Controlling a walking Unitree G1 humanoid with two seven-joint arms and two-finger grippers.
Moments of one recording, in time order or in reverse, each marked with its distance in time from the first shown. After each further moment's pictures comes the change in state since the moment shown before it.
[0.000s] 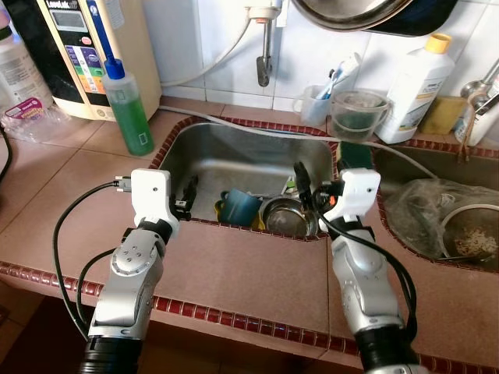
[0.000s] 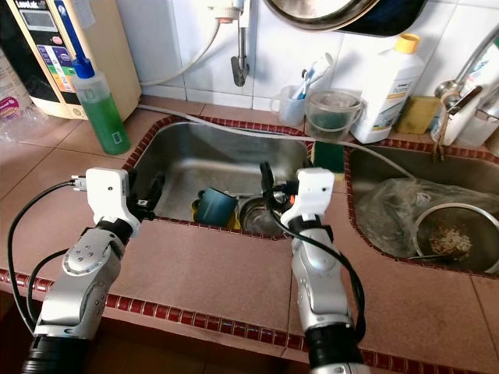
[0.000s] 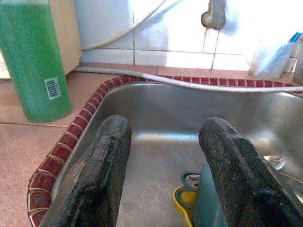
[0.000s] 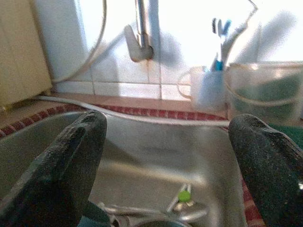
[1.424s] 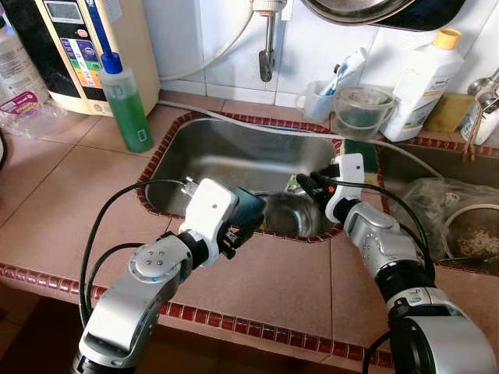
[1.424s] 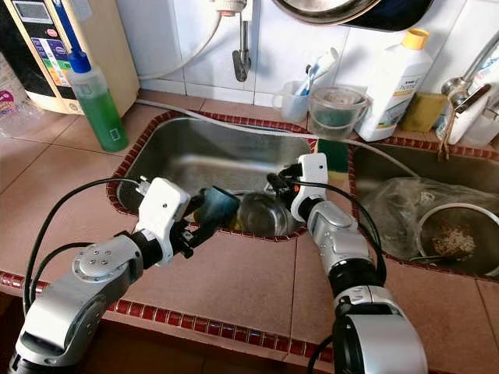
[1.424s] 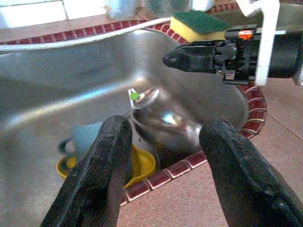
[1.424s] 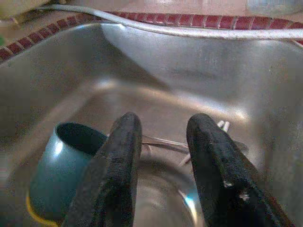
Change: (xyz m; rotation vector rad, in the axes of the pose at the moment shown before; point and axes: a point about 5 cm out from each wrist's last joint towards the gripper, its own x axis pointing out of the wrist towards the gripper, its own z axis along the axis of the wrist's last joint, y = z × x) left arm -0.032 -0.067 0.025 0.119 0.228 -0.531; right arm 0.048 -0.036 -0.019 0.095 0.398 0.242
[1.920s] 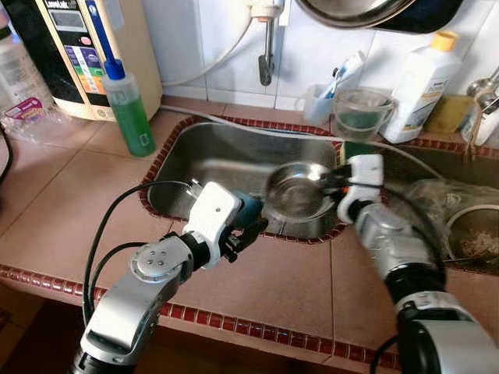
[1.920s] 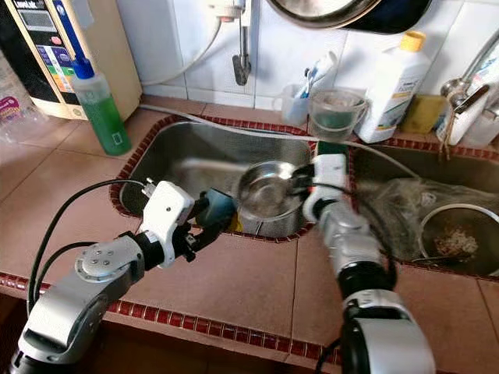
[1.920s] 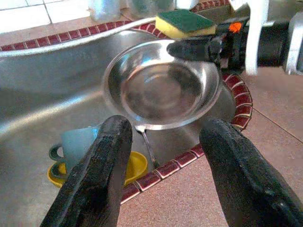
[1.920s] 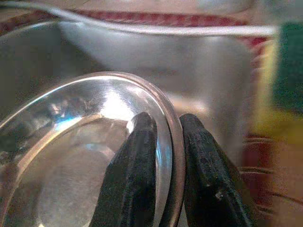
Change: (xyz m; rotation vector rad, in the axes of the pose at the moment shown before) left arm 0.003 -0.002 -0.004 0.014 0.004 -0.060; right arm -0.007 -0.015 -0.003 -0.018 0.026 -0.141
